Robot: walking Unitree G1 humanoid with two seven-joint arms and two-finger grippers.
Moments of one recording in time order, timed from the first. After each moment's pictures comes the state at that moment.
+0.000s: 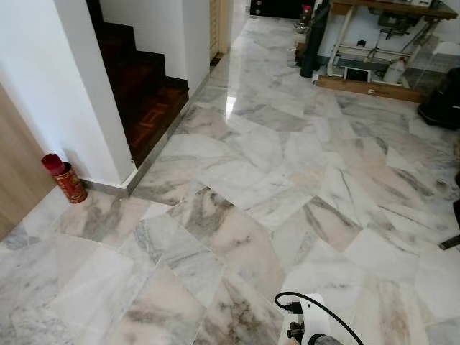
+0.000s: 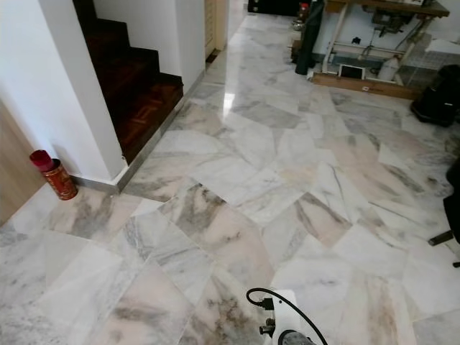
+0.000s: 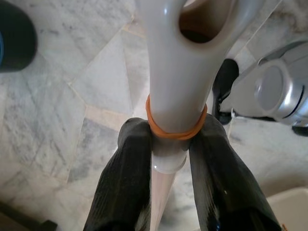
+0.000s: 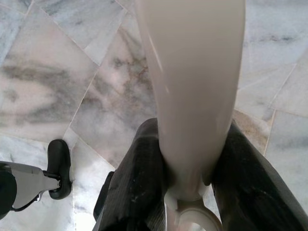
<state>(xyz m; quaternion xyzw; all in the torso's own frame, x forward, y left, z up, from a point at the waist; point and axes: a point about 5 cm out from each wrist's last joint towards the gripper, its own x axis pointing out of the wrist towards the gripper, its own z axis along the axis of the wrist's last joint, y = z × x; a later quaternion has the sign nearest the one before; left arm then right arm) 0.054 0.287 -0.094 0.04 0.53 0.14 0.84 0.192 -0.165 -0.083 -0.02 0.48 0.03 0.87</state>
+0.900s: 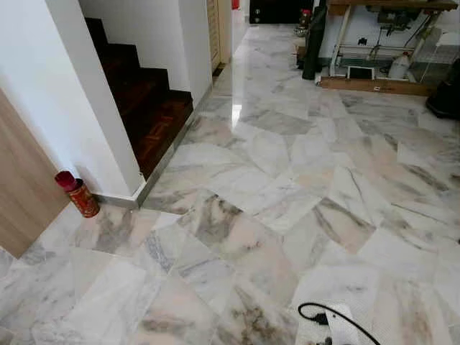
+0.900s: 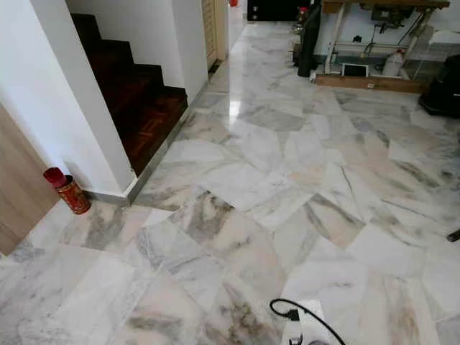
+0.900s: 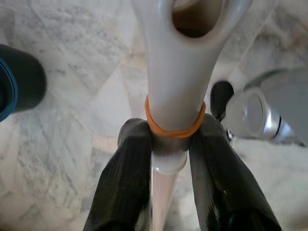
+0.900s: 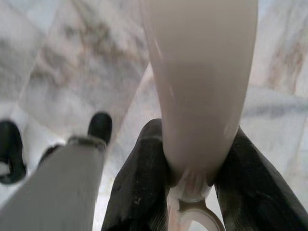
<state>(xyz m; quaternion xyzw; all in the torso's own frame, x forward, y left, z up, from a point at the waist) 0.077 0.269 -0.095 0.05 0.50 0.09 0.86 0.167 -0.209 -0.090 -0.11 0.54 -0.04 0.83</state>
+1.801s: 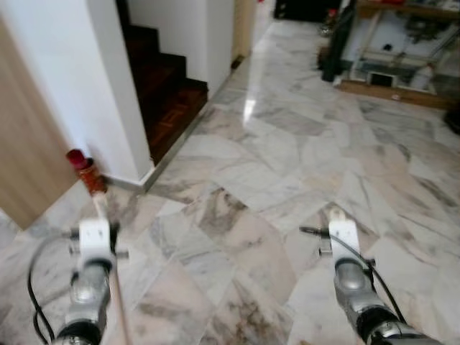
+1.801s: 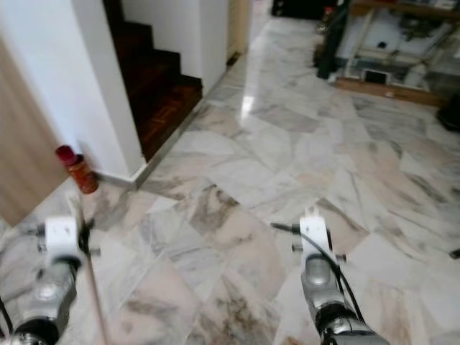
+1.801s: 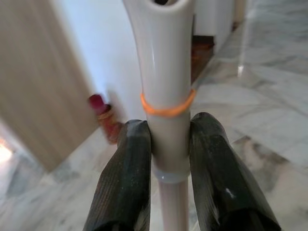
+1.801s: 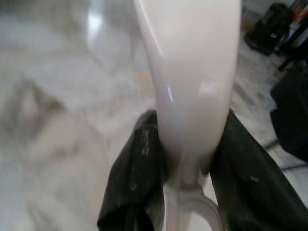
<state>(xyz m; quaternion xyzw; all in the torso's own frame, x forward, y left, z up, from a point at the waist) 0.302 0.256 0.064 0.09 0.01 0.12 0.99 0.320 -0.213 0.037 -0.14 0.16 -0.14 0.97</state>
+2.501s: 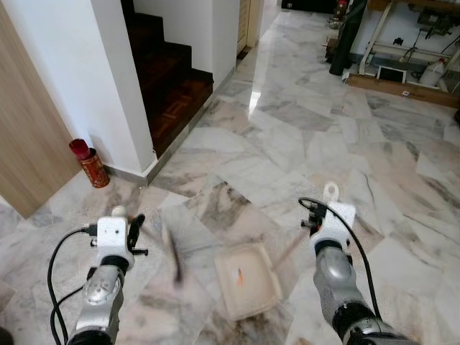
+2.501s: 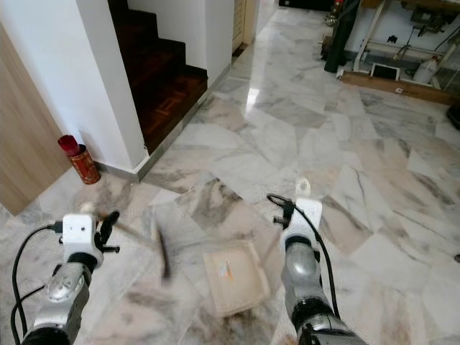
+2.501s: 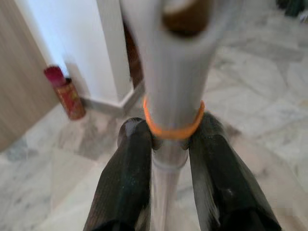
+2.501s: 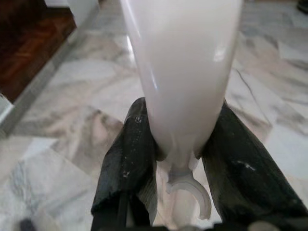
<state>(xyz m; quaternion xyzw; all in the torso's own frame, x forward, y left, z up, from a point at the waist) 0.286 0.224 0.049 0.04 0.03 0.03 1.00 0.310 -0.179 0.028 0.03 0.11 -0.10 0.99</state>
